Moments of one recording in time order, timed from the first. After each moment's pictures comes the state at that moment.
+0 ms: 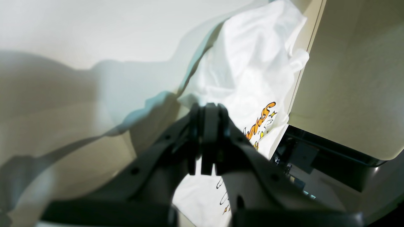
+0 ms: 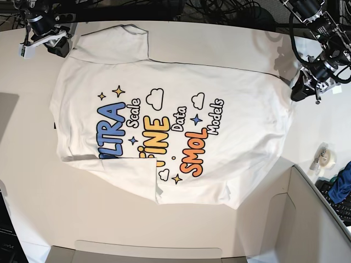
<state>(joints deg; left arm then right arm) 4.9 -15.5 -50.4 76.2 -70.5 6.2 72.5 -35.8 5.9 37.4 108.0 45.5 18.4 -45.7</state>
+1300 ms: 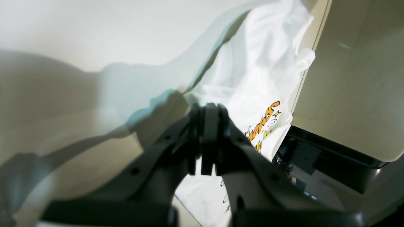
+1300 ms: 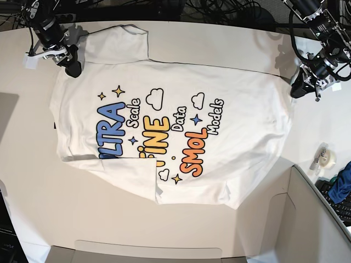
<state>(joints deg) 5.7 -15.5 -50.4 76.2 -70.6 6.3 72.6 -24.9 1.2 40.6 98.9 58.6 18.9 -52.9</state>
